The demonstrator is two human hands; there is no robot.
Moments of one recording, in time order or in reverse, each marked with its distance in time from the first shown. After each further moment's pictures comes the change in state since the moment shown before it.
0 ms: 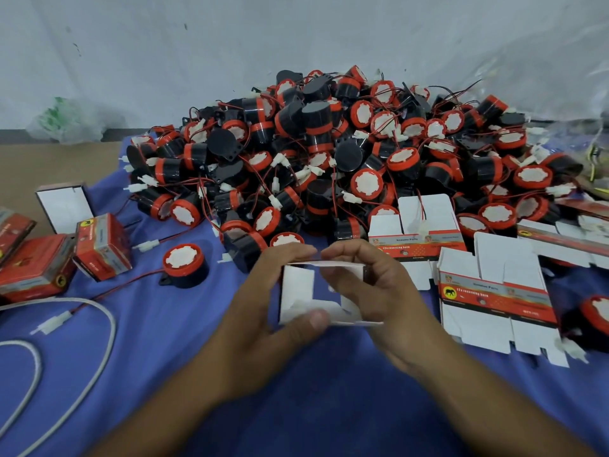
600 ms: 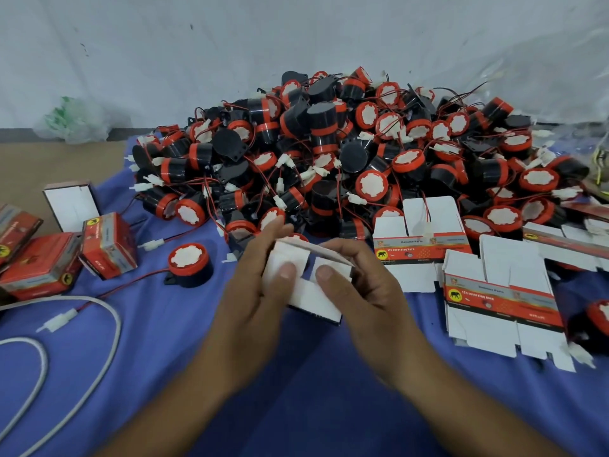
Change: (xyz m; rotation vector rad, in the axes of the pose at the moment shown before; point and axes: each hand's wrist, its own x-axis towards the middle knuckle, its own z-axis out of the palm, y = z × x) left_hand 0.001 -0.001 -0.001 -0.080 0.236 -0.198; right_hand -0.004 0.003 0.020 0.047 0.028 -0.040
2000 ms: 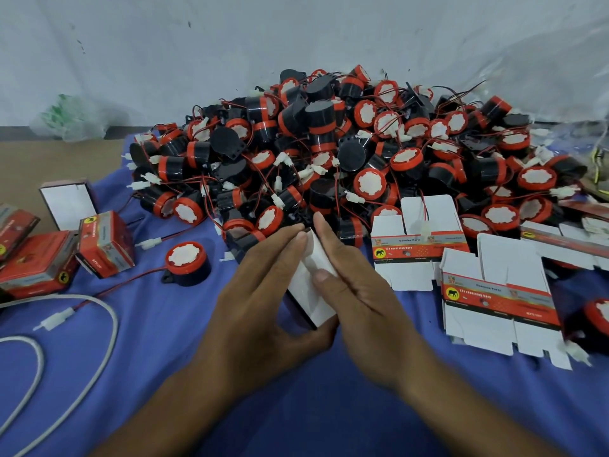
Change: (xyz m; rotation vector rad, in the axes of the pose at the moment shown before) left_hand -0.003 0.014 0.006 0.615 0.064 0.486; right_hand -0.005 -0.004 -0.001 -0.370 -0.073 -0.010
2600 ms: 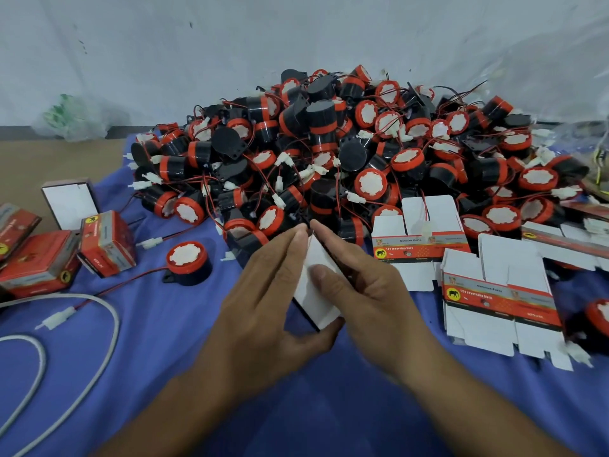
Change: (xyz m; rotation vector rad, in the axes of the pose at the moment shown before) left_hand -0.002 -0.001 0.007 0.107 0.067 0.096; right_hand 0.007 -0.003 -0.005 0.154 0.015 -0.016
